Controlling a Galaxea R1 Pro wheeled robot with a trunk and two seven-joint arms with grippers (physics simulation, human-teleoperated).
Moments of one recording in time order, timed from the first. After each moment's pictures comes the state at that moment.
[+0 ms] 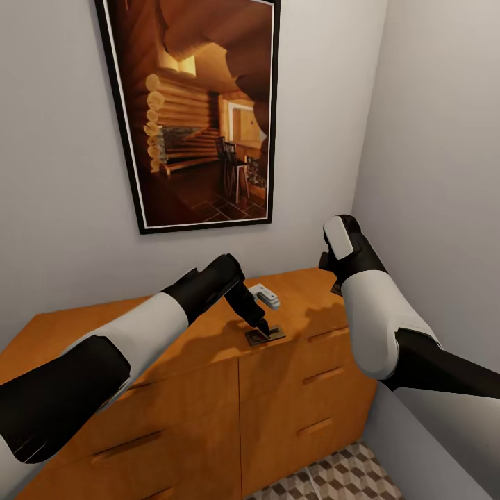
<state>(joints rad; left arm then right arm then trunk) -1.31 -0.17 -0.82 -0.54 -0.04 1.02 -0.86 -1.37 0.17 -0.30 -0.64 -0.40 1.04 -1.00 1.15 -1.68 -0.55</state>
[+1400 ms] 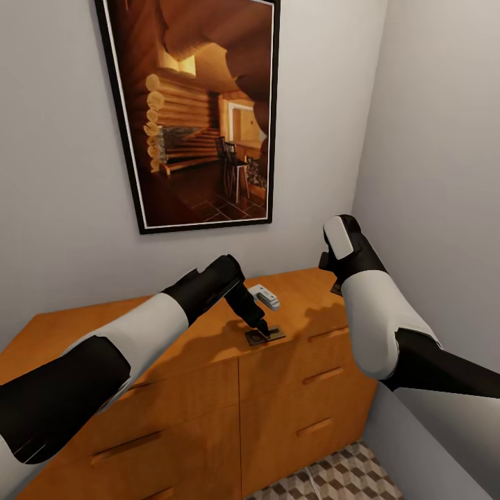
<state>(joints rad) -1.31 -0.17 -0.82 -0.54 -0.05 1.02 -0.85 -1.37 0.17 -0.30 -0.64 -0.40 1.04 -1.00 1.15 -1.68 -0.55</state>
